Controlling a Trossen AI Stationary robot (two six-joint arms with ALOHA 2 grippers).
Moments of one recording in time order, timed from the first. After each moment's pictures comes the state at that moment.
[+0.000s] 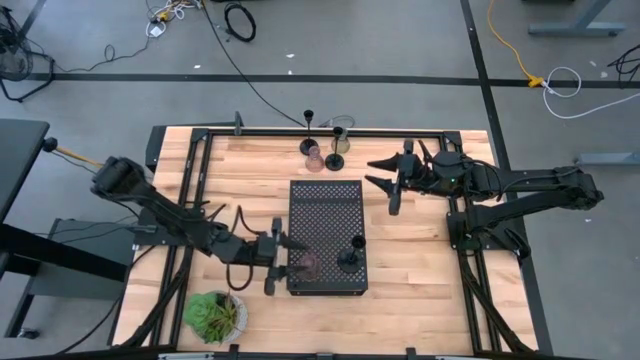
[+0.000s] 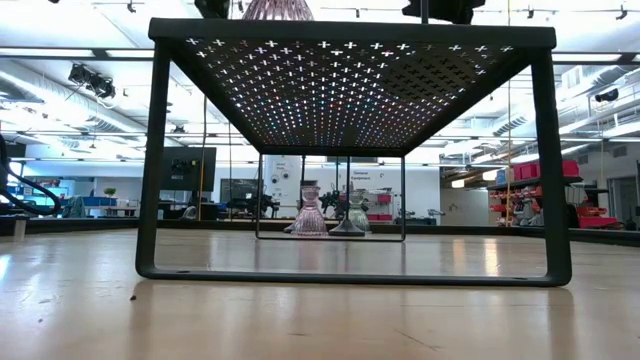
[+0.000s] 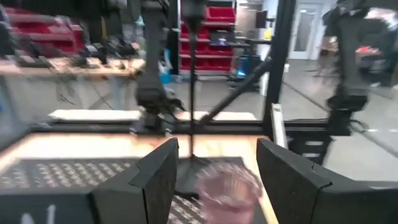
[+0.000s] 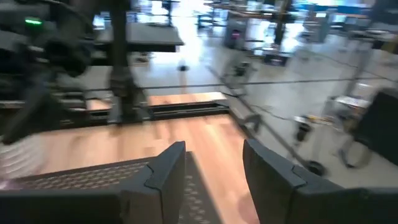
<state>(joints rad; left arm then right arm) -0.51 1.40 0.66 0.76 -0.50 -0.05 0.00 0.98 0.89 -0.08 0.30 -0.03</state>
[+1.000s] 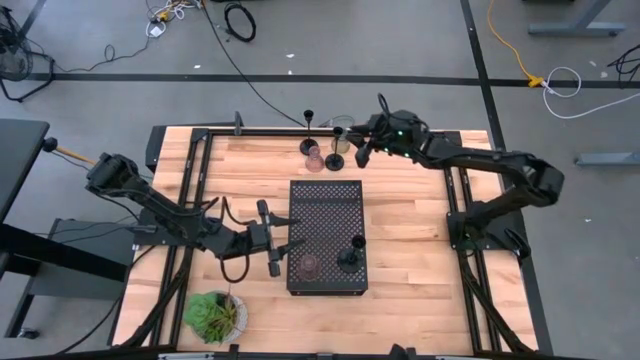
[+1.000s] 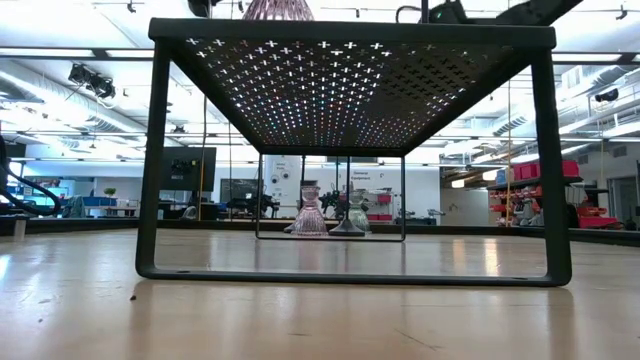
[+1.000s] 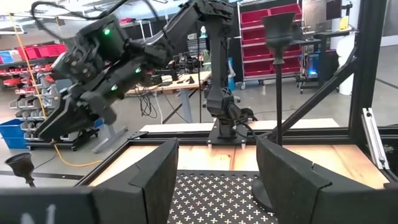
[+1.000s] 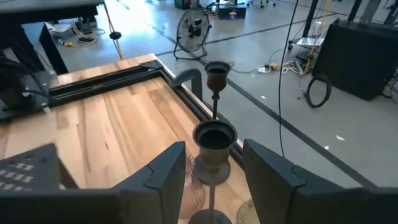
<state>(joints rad) -0.50 1.32 0.66 0.74 -0.77 0.14 -0.52 1.42 0.89 0.23 -0.04 0.01</state>
